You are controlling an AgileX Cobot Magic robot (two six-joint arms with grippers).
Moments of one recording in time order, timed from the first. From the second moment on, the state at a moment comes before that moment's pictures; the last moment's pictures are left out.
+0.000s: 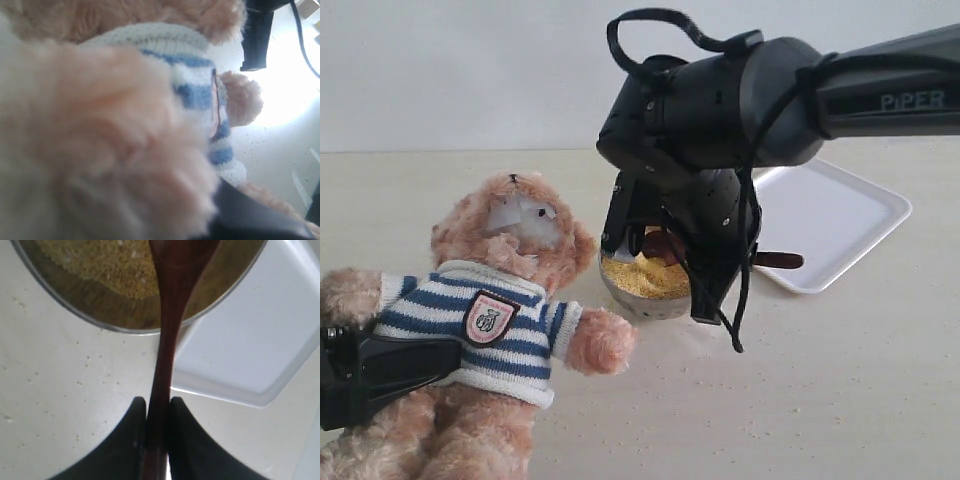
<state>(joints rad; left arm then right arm) 0.02 1.14 -0.24 -1.65 0.85 1.70 0.84 1.97 -1.46 -0.58 1.18 -0.22</state>
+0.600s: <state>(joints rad) 0.02 1.14 -0.24 -1.65 0.85 1.70 0.81 1.96 -1.46 -0.58 1.17 -0.20</state>
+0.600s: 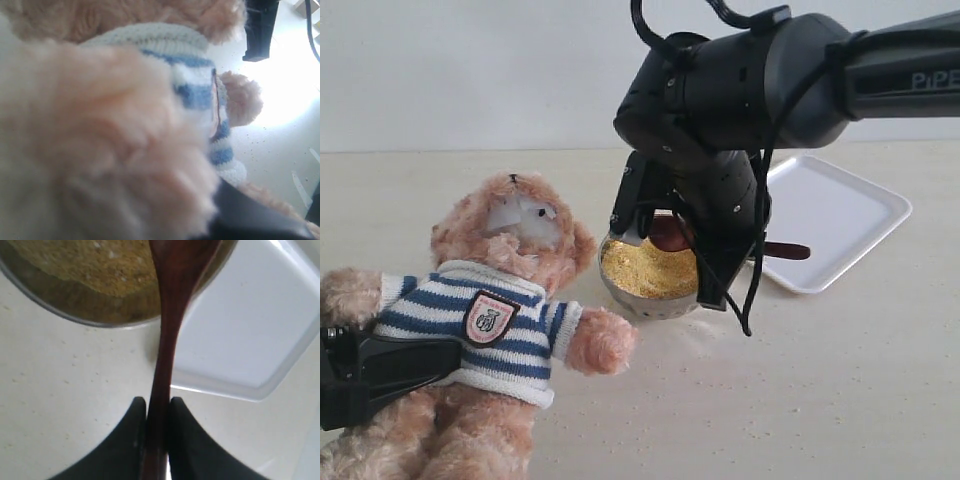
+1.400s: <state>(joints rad) 0.02 1.14 -0.24 -1.65 0.85 1.71 0.80 2.01 -1.46 -0.44 1.11 -0.24</state>
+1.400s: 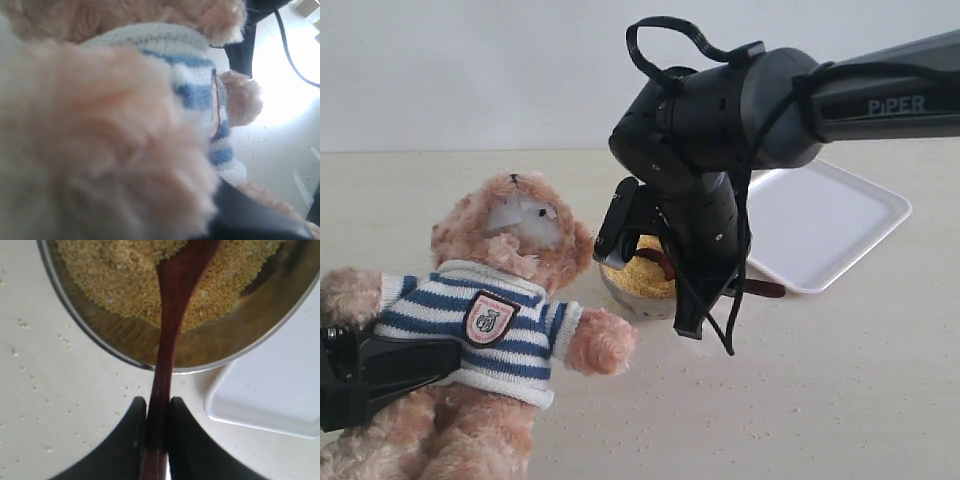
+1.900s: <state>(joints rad) 0.02 1.14 -0.24 -1.65 0.85 1.71 0.78 1.98 -1.53 -0.30 1.19 -0.29</state>
